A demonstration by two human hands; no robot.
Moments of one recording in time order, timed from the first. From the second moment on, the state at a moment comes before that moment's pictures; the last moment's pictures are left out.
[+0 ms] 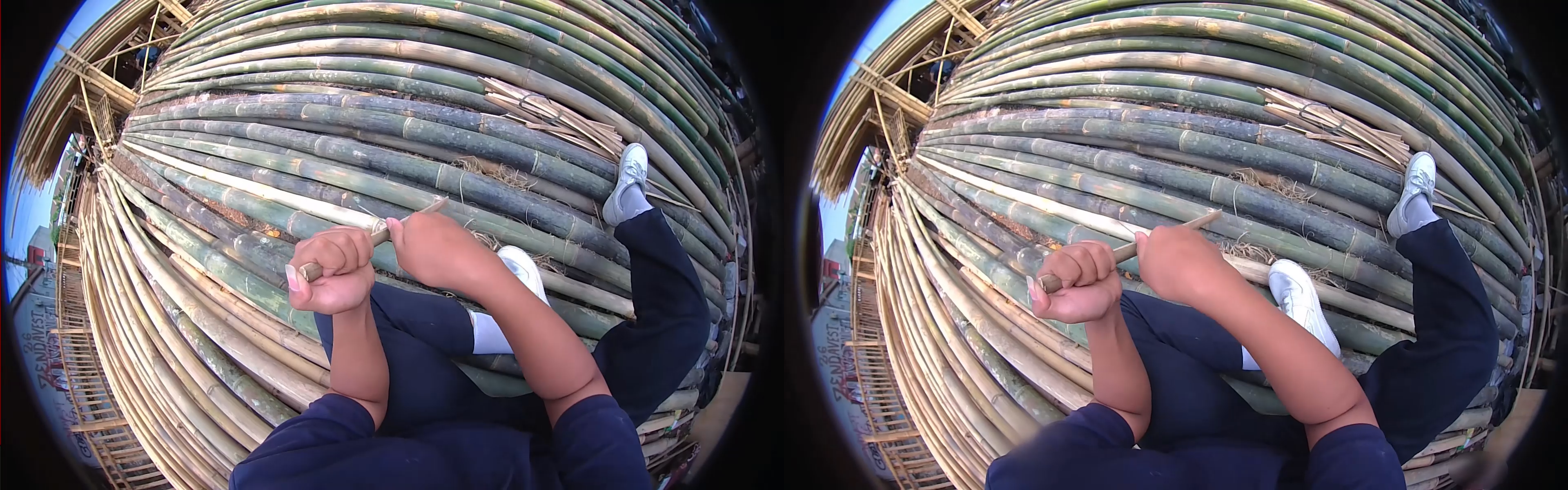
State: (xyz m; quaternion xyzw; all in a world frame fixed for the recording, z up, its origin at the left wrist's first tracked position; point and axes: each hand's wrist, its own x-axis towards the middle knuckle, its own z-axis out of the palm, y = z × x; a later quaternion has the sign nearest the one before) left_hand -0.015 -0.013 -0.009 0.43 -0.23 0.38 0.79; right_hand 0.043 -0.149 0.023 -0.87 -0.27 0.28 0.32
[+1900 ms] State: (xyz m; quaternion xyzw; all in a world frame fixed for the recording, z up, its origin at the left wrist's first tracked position) left_hand -0.026 -0.035 0.008 0.45 -0.30 0.27 0.80; right_hand 0.008 -0.198 0.025 -0.87 -0.26 0.24 0.35
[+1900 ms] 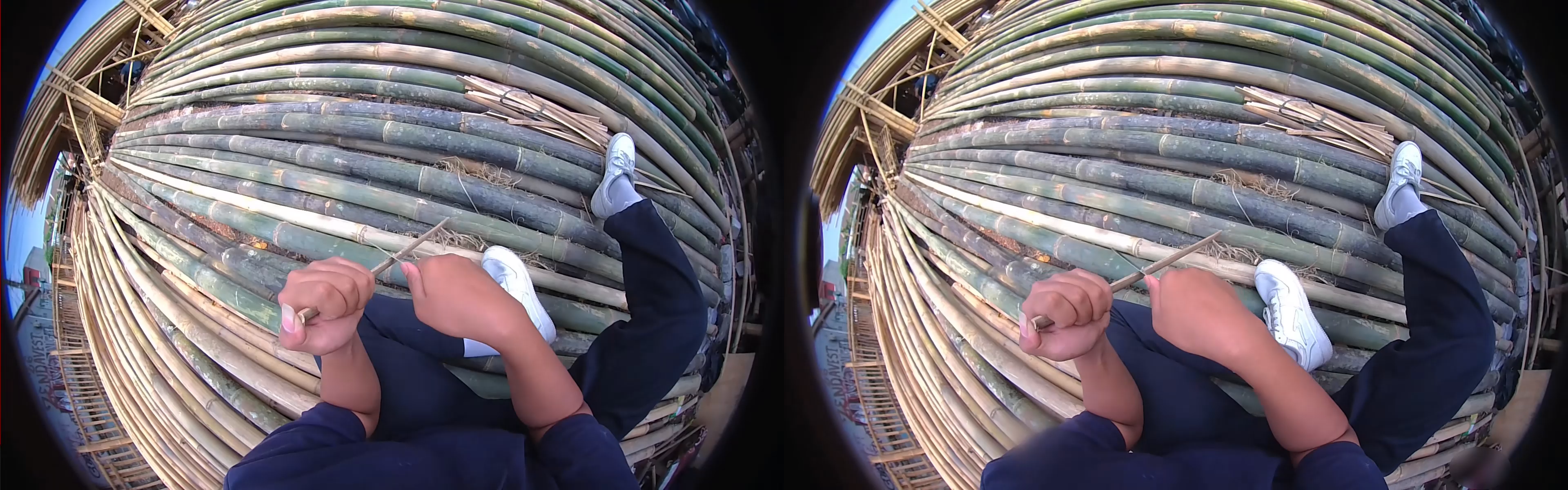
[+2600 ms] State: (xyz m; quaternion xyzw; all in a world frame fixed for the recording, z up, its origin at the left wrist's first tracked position) left_hand -0.008 -0.034 -0.018 0.49 -0.29 0.36 0.74; right_hand 0.013 -0.172 -0.005 -0.90 -0.23 0.15 0.33
